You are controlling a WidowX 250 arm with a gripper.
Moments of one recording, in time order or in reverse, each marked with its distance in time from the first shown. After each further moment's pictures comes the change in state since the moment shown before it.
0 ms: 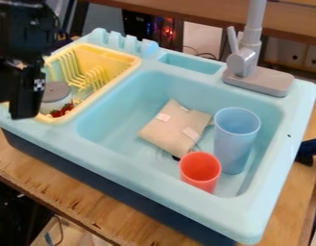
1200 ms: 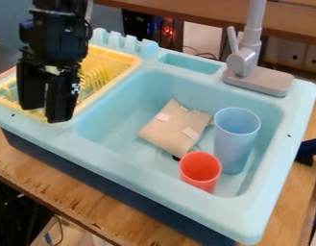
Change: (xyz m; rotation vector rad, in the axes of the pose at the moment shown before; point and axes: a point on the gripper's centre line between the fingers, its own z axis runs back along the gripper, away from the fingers) arm 0.031 -0.014 -0.003 -0.050 0.009 0.004
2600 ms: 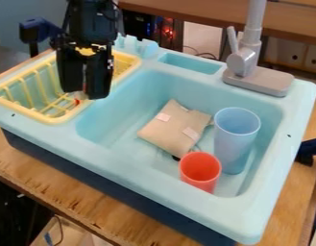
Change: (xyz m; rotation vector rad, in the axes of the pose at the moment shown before) arm 0.048 -0.001 0.020 -0.087 -0.051 -0.049
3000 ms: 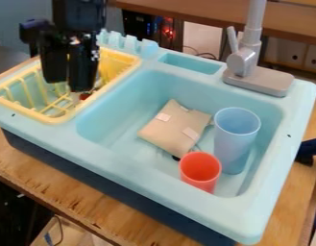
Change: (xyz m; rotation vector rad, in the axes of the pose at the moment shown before) arm -0.025 -0.005 0.015 0.062 -0.005 -0.015
